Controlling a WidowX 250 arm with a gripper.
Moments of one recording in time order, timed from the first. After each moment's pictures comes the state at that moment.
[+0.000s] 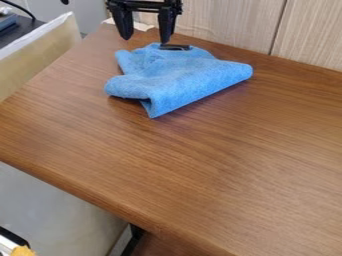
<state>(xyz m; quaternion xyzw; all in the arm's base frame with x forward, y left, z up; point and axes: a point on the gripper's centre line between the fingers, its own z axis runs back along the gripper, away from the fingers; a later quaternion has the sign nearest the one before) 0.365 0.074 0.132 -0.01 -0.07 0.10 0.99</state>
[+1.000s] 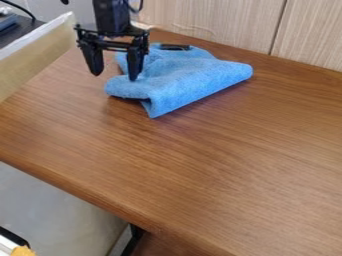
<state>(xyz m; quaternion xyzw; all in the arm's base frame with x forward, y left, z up) 0.327 0.108 0.078 0.00 0.00 0.12 0.99</state>
